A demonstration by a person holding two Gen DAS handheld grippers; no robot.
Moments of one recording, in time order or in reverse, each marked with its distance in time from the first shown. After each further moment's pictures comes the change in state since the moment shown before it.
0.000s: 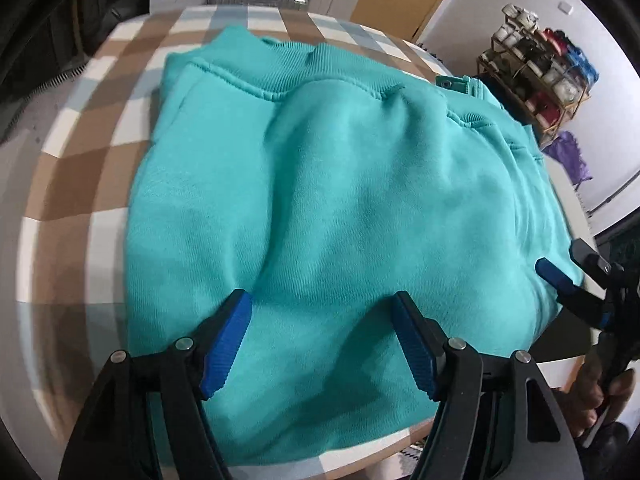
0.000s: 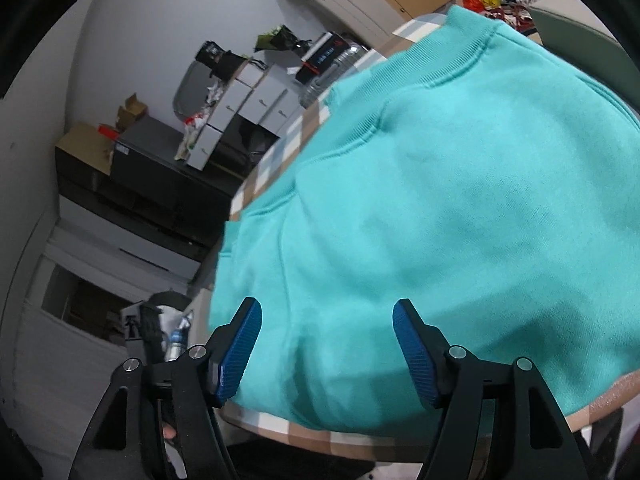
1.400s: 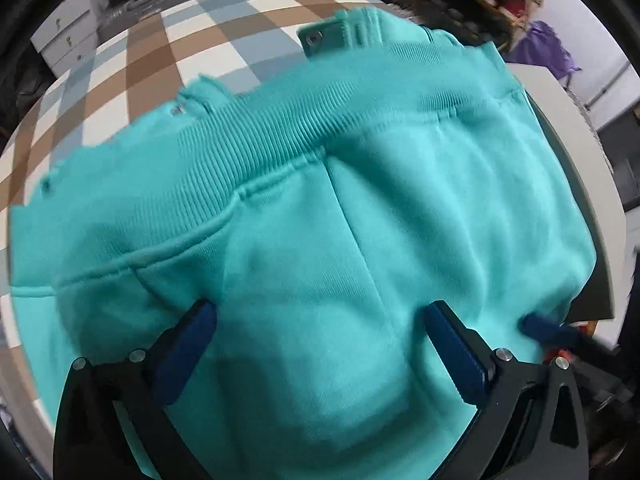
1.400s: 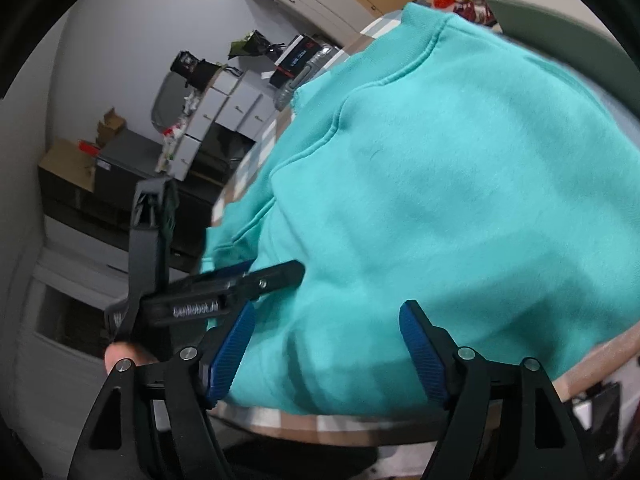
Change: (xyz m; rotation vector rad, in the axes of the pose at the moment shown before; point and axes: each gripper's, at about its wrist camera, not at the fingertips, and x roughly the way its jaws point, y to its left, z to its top) left arm 0.059 -0.084 0.093 0.310 0.237 0.033; right arm -0.018 -0.017 -0.007 0.086 -0.019 -0.011
